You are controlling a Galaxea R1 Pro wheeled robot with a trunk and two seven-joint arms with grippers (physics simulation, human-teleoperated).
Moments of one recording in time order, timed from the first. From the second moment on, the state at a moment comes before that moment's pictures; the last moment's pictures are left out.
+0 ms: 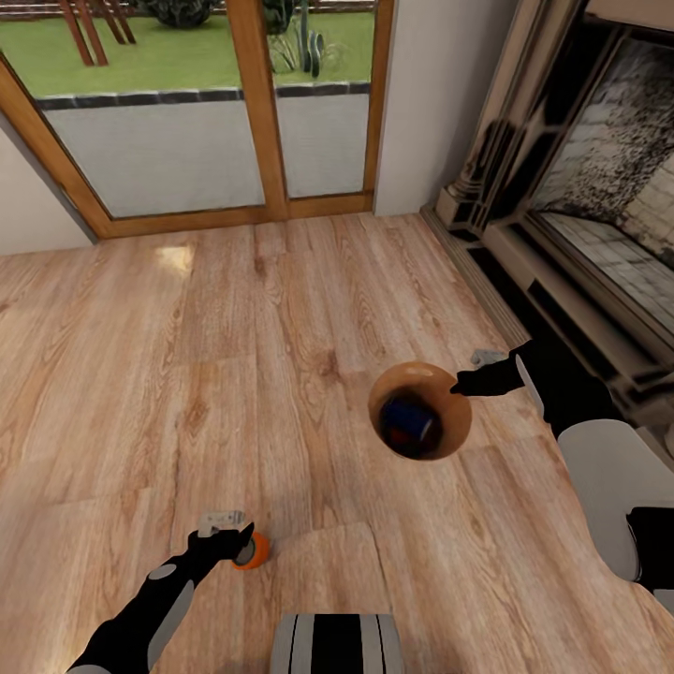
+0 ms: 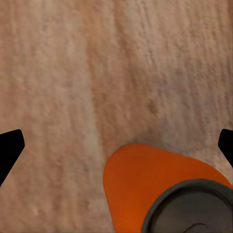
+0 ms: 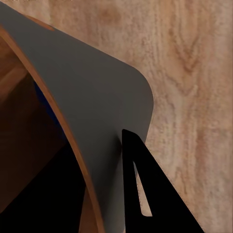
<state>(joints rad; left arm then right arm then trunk) -0.44 0.09 -0.10 -0.70 0.22 0.07 -0.12 -1.16 -0.23 0.05 -0.74 0.17 1.04 0.66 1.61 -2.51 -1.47</state>
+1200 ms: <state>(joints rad) -0.44 0.09 -0.11 -0.69 0.22 0.07 -0.14 -1.16 -0.23 0.05 -0.74 0.17 1.04 0.66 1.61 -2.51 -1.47</state>
